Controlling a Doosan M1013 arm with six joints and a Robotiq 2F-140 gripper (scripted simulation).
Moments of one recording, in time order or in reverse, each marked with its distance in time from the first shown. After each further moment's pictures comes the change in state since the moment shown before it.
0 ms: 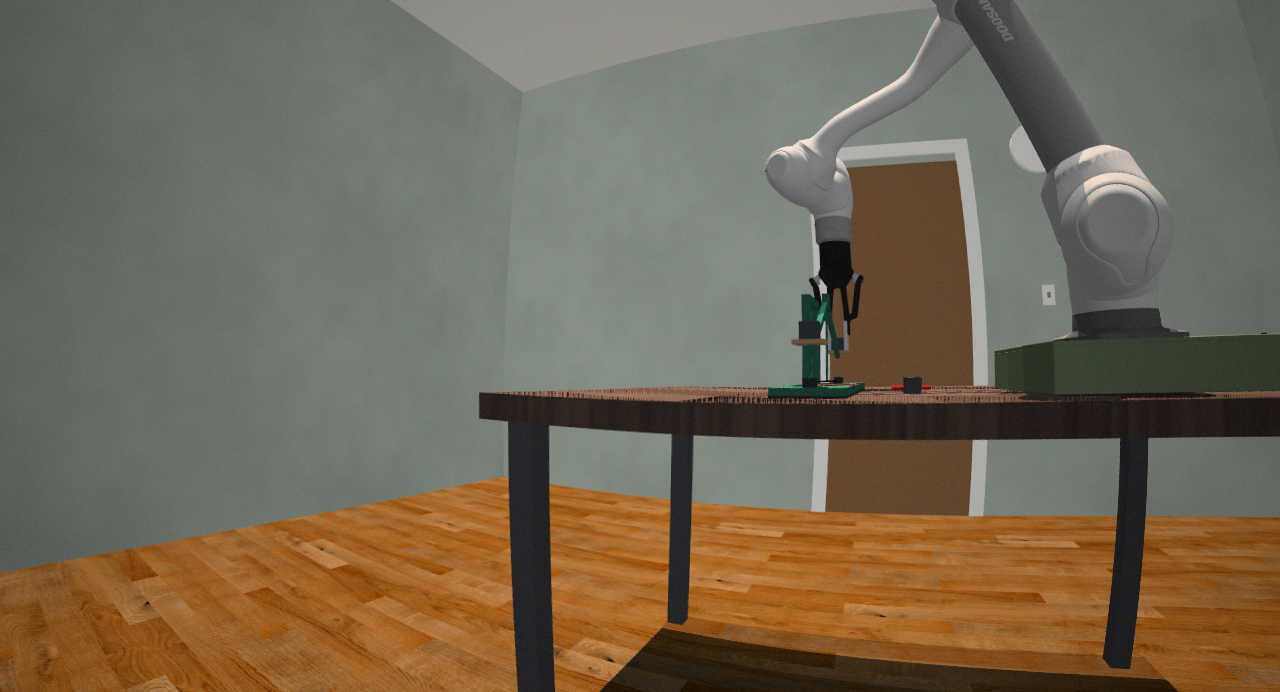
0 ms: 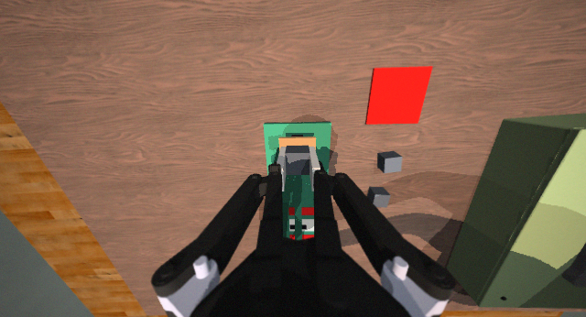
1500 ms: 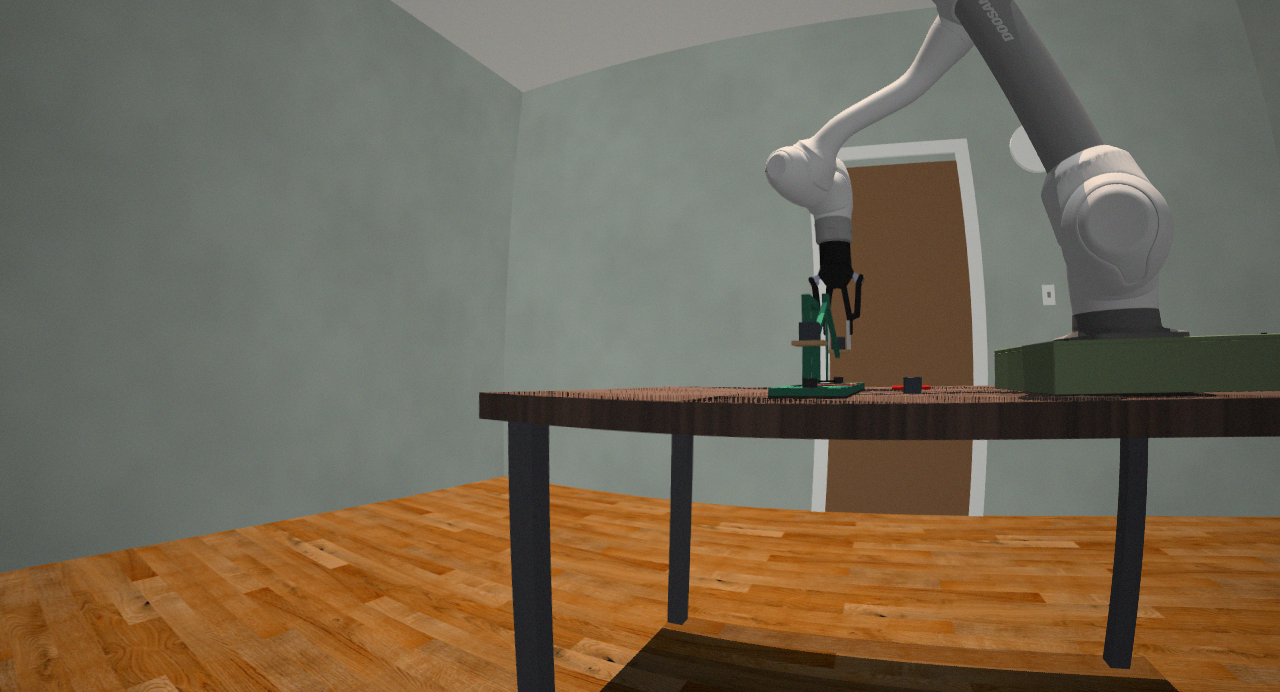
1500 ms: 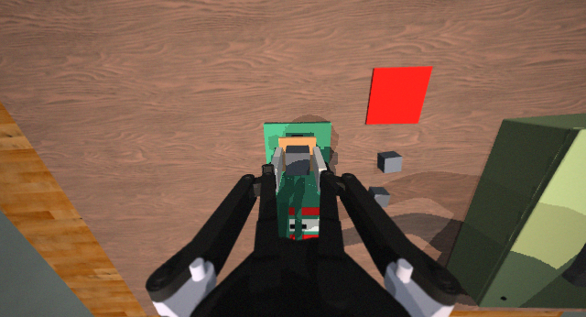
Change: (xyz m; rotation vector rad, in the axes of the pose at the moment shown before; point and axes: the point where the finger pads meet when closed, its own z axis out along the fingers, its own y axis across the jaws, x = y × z) arm 0.000 0.000 0.000 0.000 0.000 0.000
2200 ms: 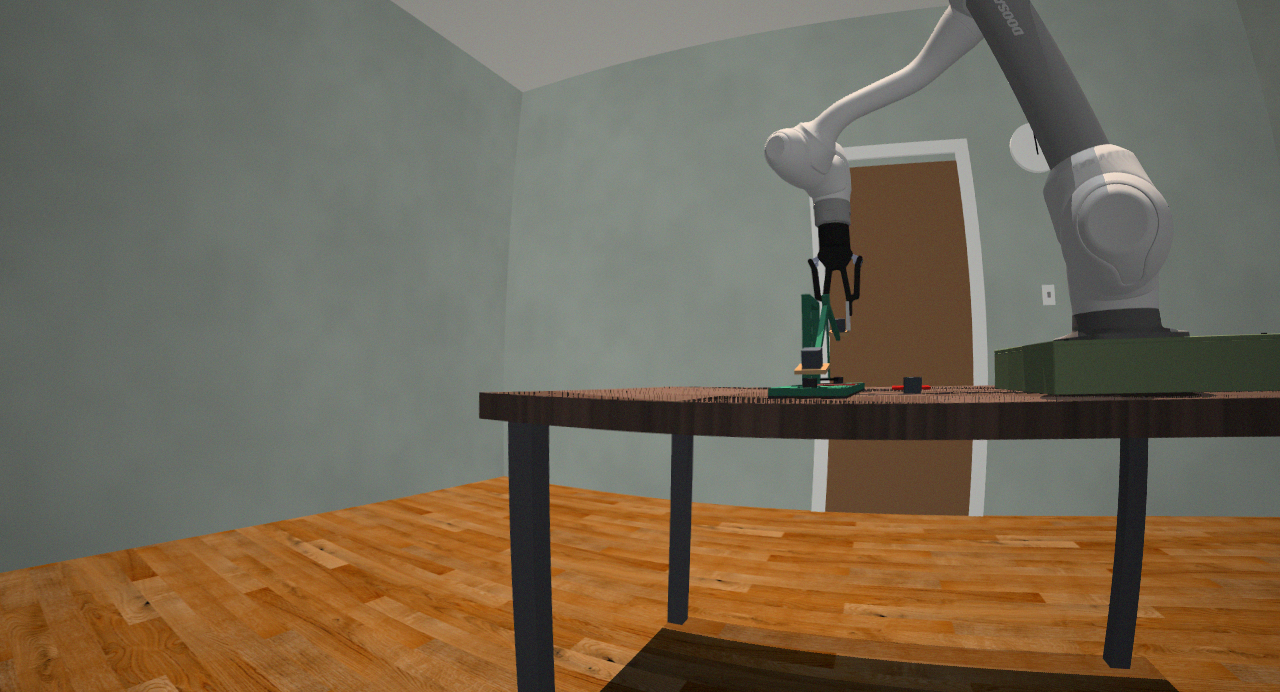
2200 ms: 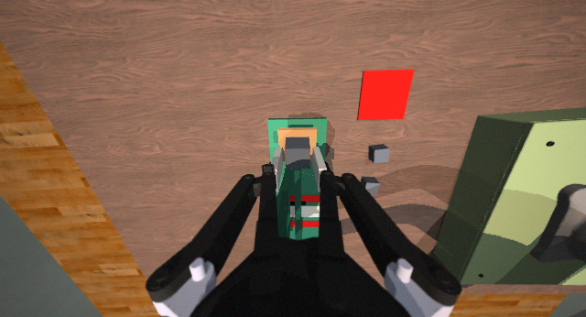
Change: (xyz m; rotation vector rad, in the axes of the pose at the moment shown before) arm 0.000 0.000 -0.043 0.000 0.000 0.000
